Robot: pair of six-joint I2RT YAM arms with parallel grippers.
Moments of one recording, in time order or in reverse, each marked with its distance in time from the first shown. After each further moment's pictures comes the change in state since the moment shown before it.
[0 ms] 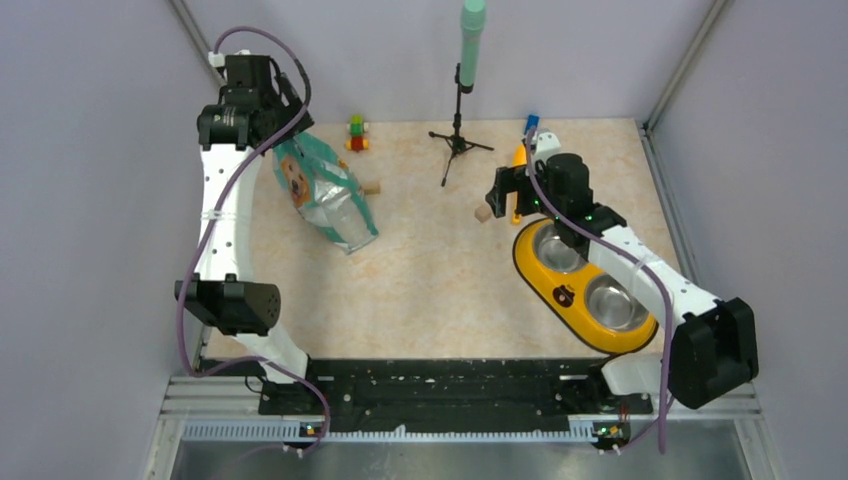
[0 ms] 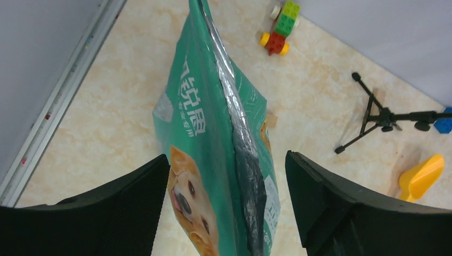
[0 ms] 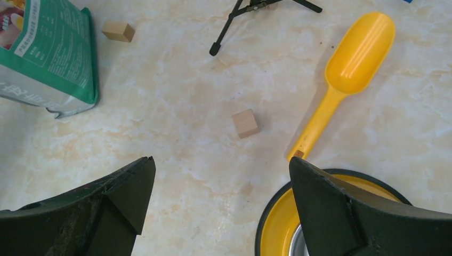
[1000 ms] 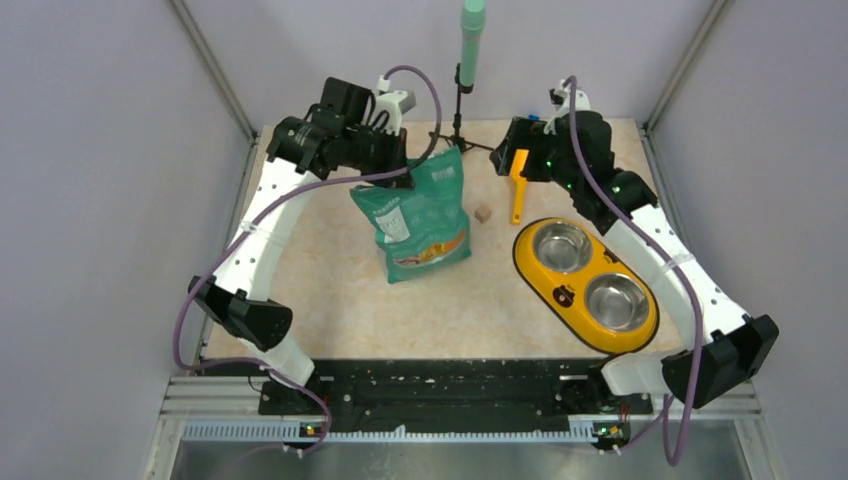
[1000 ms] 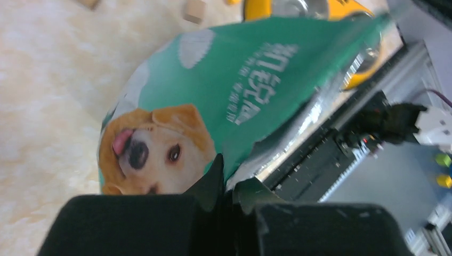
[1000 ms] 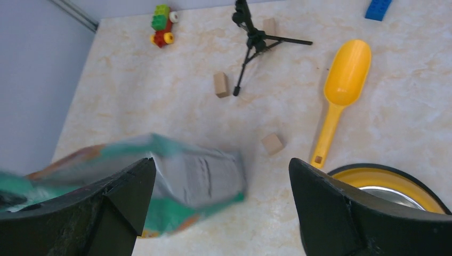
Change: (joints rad) left arm -0.388 -0.045 -0.101 -0.082 0.644 0.369; right arm 0.043 -0.008 0.375 -0.353 0.147 0.231
